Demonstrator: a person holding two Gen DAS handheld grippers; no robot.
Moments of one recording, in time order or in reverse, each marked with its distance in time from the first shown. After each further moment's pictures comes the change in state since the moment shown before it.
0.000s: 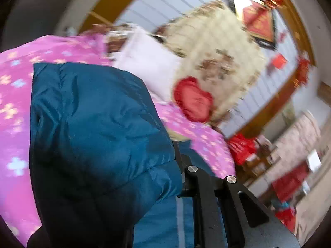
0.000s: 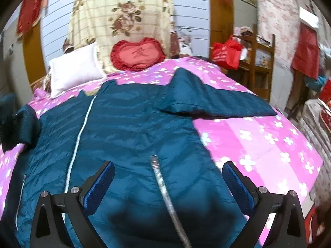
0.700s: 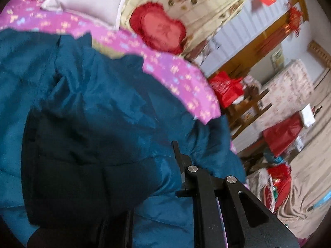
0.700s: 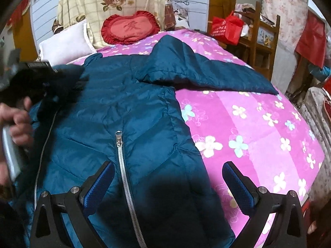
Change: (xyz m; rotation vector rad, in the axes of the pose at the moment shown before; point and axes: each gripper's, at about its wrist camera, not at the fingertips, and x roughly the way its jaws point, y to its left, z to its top) left arm 0.216 -0.114 -0.140 0.085 0.395 -0.097; right arm 0.045 -0.045 -0.010 -0.012 0.202 0.005
